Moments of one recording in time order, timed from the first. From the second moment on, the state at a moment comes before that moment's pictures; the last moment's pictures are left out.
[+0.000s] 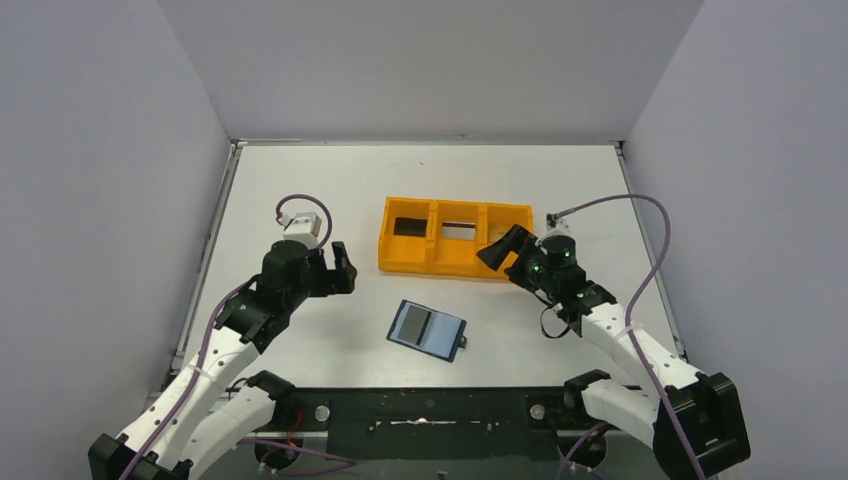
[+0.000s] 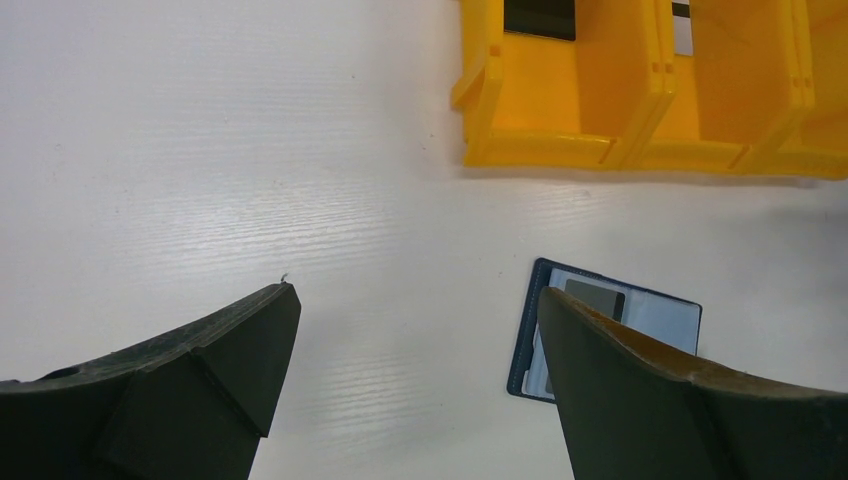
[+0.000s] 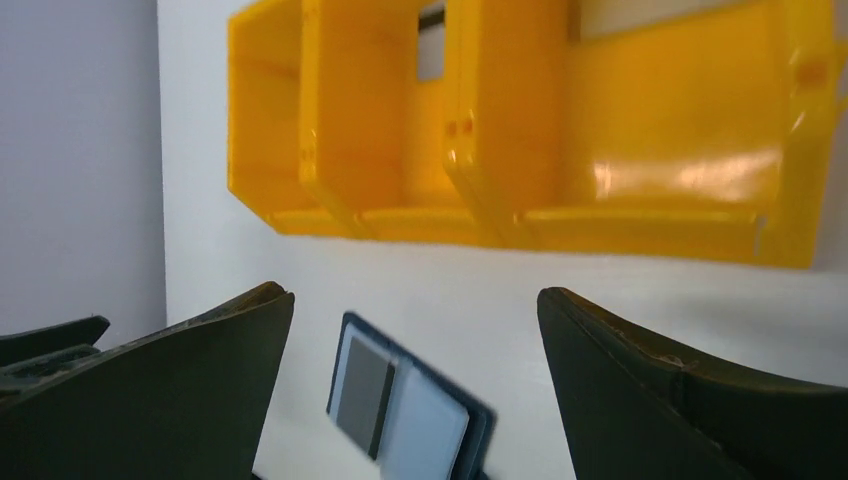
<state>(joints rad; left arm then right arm) -0.47 0.80 0.68 -0.47 -0.15 -0.43 0.34 1.00 0.57 -0.02 -0.13 0.76</state>
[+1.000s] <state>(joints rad) -0.47 0.93 0.63 -0.35 0.14 -0.50 1.03 1.44 0.59 0.05 0.24 1.31</state>
